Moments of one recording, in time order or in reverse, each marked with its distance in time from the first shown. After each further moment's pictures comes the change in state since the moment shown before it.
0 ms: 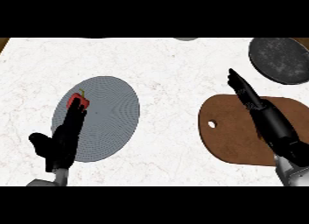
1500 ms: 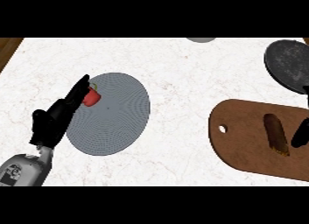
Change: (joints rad) left arm -0.191 0.185 -0.046 -0.084 -0.102 -0.219 0.170; right arm -0.165 -0.369 0.068 0.297 0.623 0.310 0.974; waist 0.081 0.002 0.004
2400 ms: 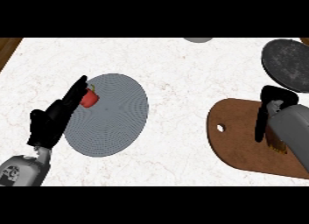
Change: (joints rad) left arm 0.015 -0.007 0.025 -0.002 -0.012 -0.016 0.008; right arm -0.258 0.253 0.107 0.346 -0.105 0.251 0.144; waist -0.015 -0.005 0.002
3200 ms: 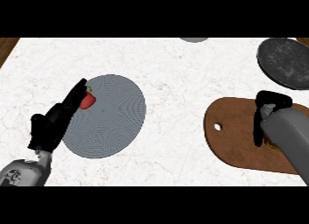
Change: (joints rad) left arm 0.032 -0.031 0.022 0.000 -0.033 -0.008 -0.014; right arm 0.011 0.053 -0.003 0.061 0.104 0.048 0.009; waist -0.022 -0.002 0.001
